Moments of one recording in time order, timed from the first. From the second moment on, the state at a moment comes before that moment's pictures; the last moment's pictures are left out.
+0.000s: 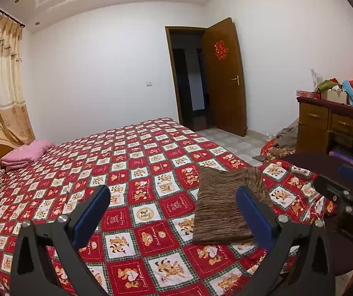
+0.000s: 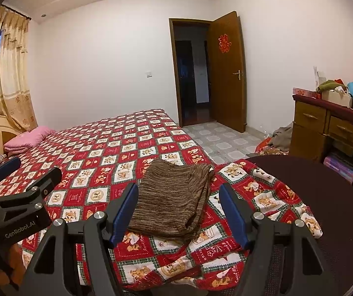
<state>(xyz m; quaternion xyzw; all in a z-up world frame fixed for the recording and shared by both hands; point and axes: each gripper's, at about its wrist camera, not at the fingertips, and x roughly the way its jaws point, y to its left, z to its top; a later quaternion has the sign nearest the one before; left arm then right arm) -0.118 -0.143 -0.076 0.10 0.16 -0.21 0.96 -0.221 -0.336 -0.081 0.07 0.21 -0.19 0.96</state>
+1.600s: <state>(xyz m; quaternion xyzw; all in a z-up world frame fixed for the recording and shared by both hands) -0.113 -0.158 -0.081 0.10 0.17 -0.18 0.96 -0.219 -0.333 -0.084 0.06 0.21 -0.20 0.96</state>
